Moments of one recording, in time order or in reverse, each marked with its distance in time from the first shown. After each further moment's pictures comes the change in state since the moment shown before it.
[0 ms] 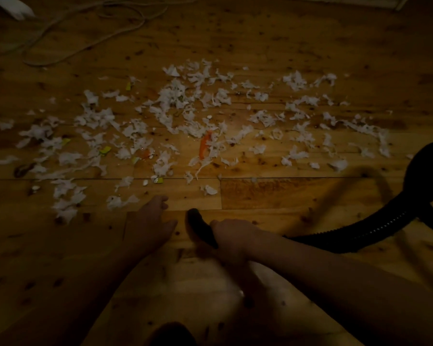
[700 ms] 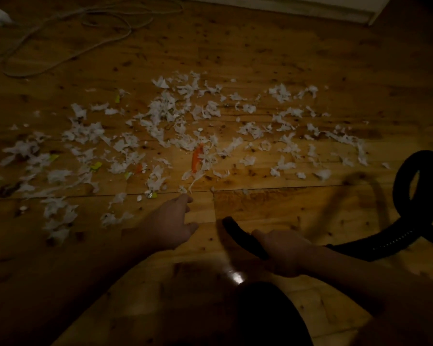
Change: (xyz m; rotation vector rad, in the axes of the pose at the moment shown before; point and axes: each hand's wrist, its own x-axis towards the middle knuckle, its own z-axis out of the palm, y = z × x) left_hand 0.007 0.069 -0.042 0.133 -0.302 0.248; right_hand -0.060 0.072 -0.003 -0.118 0.048 0.141
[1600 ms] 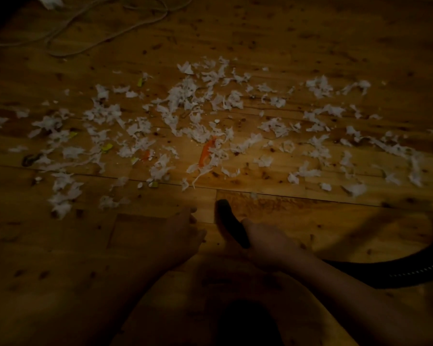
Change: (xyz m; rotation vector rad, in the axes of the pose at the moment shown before) left_hand 0.022 0.019 0.081 -0.217 0.234 -0.262; right_hand 0.062 0.027 0.002 0.308 0.090 -0.102
